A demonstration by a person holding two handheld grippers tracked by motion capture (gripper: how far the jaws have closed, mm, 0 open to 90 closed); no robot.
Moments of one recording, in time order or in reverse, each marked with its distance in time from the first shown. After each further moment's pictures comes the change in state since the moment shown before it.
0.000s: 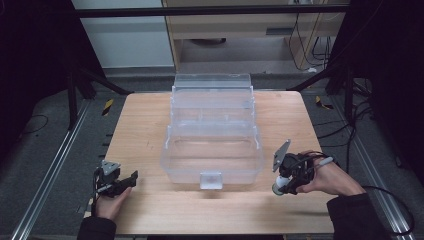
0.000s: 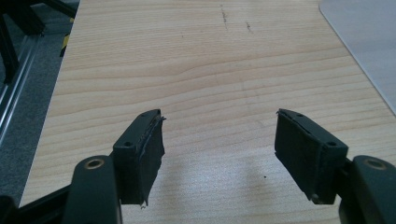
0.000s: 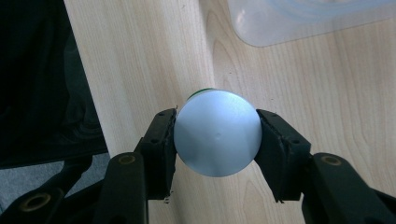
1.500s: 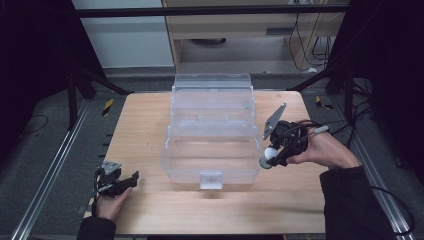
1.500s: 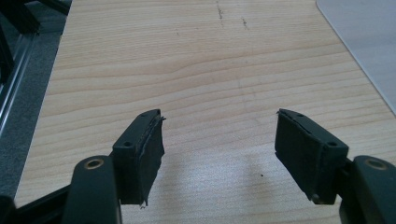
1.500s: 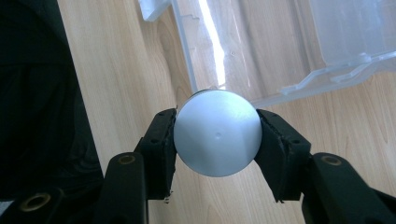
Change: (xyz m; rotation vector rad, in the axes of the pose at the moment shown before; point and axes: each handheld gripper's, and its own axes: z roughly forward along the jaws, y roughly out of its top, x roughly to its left) left arm -0.001 0.000 0.002 0.012 -0.010 0.008; right arm -0.025 0.054 -0.068 -0.106 -0.036 0.006
